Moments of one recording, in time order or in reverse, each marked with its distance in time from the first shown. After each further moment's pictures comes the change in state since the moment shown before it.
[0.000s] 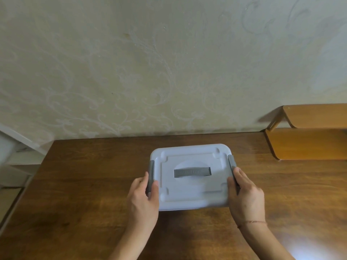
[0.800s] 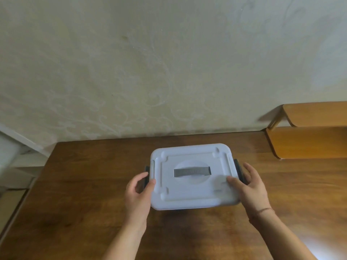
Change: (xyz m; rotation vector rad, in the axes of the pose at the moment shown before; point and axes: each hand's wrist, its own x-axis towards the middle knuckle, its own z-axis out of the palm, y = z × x) left_hand 0.010 0.005 -0.003 -0.511 -0.023 -0.466; right_hand 0.023 0.014 -0.012 0.587 -0.233 0.428
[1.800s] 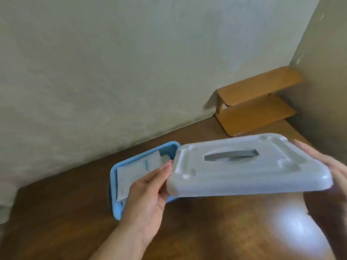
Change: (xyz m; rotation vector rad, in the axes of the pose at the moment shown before) left_hand -0.136 0.125 0.072 -0.412 -0.565 -0.287; right_hand -0.069 0.006 -0.196 0.245 0.379 -0.413
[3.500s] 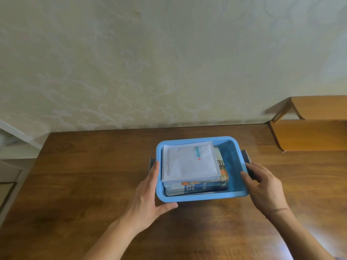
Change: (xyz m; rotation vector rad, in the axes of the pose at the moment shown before) left_hand 0.094 -0.041 -0.235 1.363 -0.167 0.589; right_hand -0.025 0.059 0.195 -0.735 -0.449 -0.149
